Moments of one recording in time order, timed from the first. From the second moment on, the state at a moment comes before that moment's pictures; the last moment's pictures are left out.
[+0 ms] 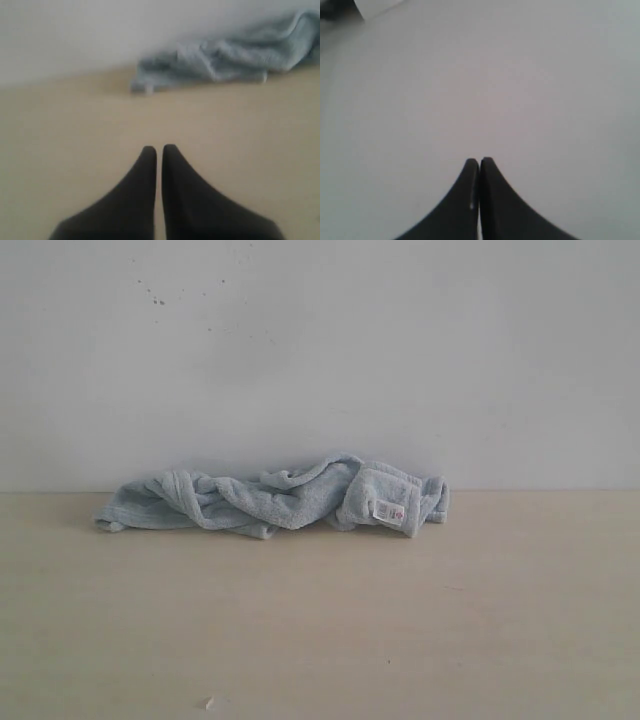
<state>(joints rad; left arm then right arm) -0.08 0.92 -0.52 0.34 0.11 -0.20 0.09 0.40 -0.52 0.12 -0.82 0.32</state>
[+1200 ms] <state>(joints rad) -0.33 1.41 -0.66 -1.18 0.71 1.02 0.15 2.50 -2.18 0.58 0.78 -0.17</state>
